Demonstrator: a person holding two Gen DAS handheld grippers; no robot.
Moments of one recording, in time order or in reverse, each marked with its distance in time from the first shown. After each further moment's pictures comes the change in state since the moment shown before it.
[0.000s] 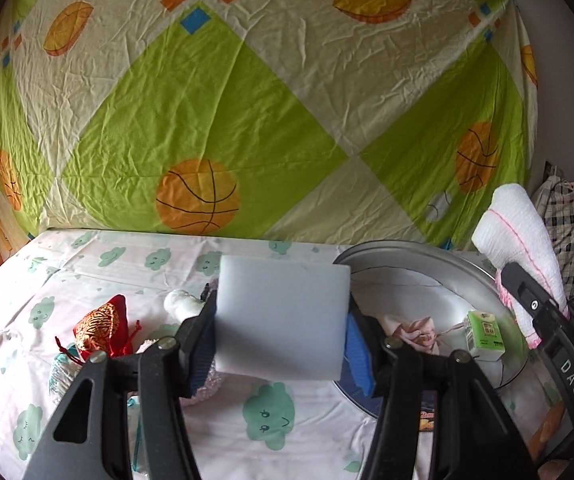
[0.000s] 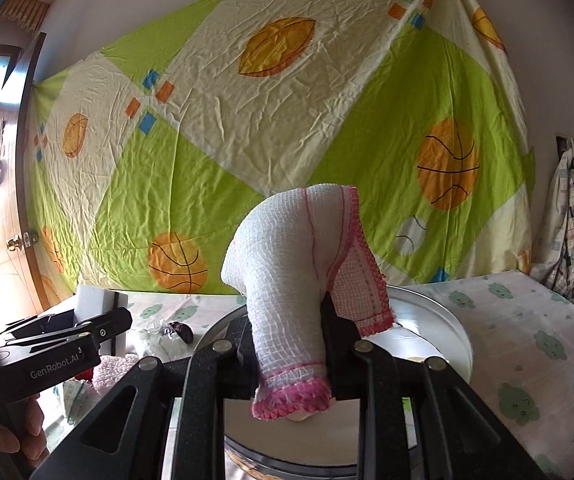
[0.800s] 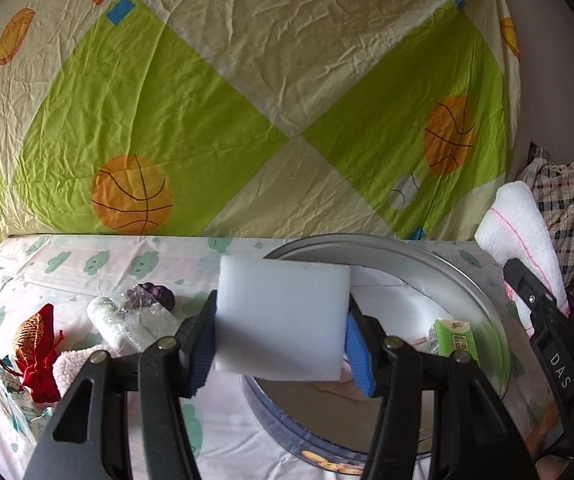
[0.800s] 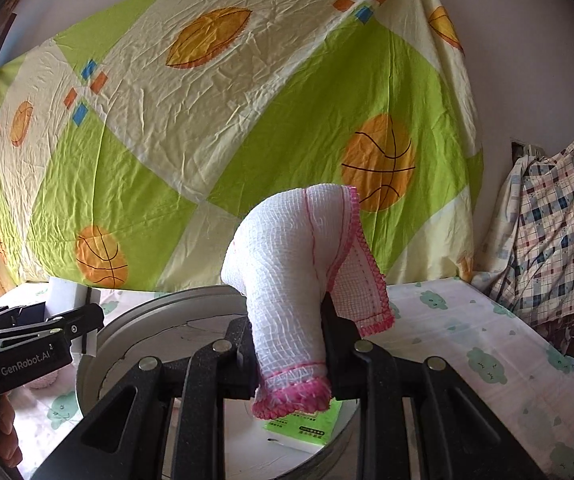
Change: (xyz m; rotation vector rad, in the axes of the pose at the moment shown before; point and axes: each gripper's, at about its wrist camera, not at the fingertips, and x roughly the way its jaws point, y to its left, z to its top) left arm 0.042 -0.068 0.003 0.041 0.047 -0.072; right arm 0.013 -0.066 0.006 -0.043 0.019 -0.194
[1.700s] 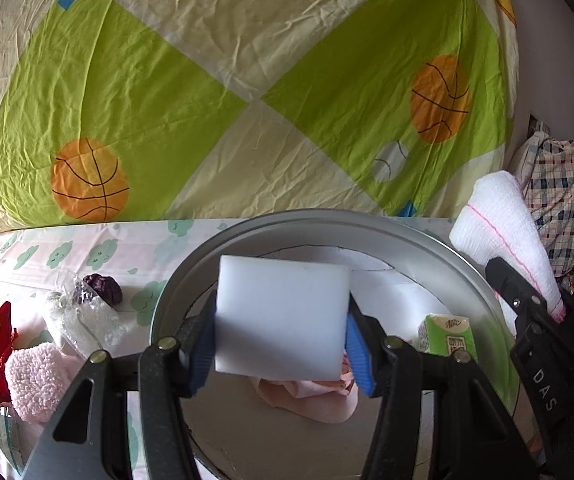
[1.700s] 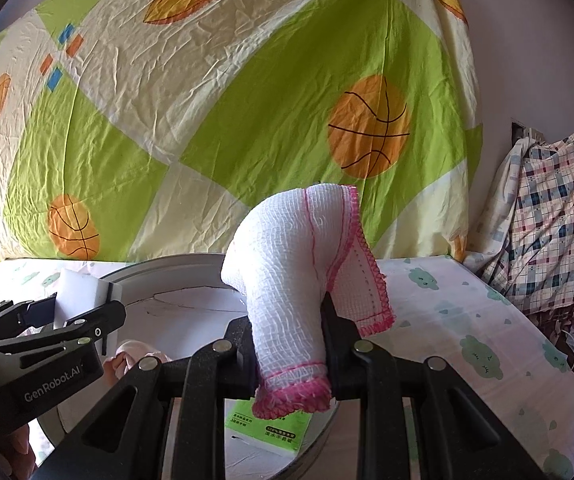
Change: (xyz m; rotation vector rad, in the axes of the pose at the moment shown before) left arm 0.045 -0.044 -0.002 0.032 0.080 -0.018; right arm 0.036 -0.011 -0.008 -0.031 0.128 -0.043
